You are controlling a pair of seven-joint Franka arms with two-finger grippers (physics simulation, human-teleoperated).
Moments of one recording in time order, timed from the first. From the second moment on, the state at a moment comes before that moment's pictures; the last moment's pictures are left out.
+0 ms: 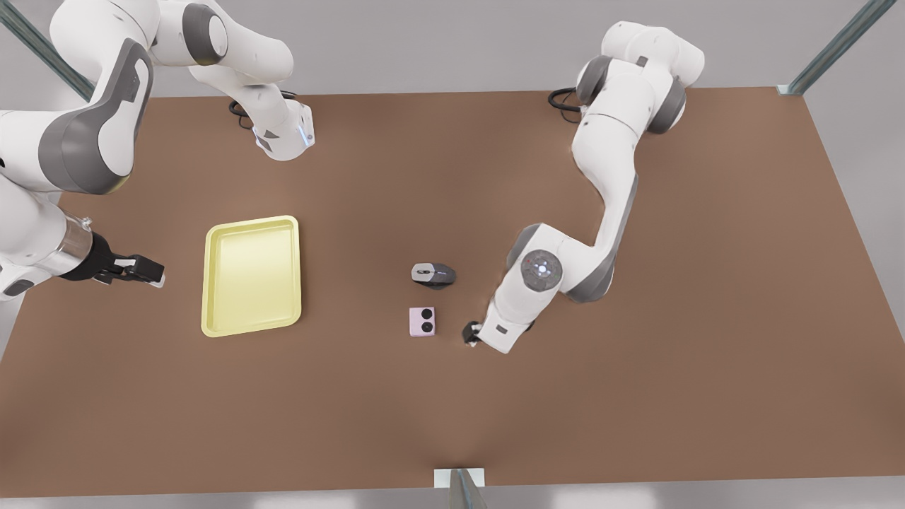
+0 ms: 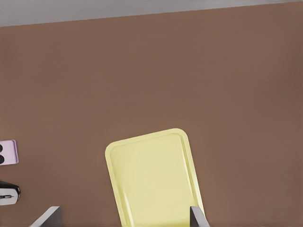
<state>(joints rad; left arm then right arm) -0.52 0.85 -0.01 -0.99 -0.09 2.04 -0.73 0.03 0.40 -0.08 -1.00 0.03 1.36 0.05</state>
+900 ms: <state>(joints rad) -0.17 0.21 0.05 -1.35 -0.05 1.44 -0.20 0.40 0.58 -0.03 -1.10 0.07 1.49 0.08</state>
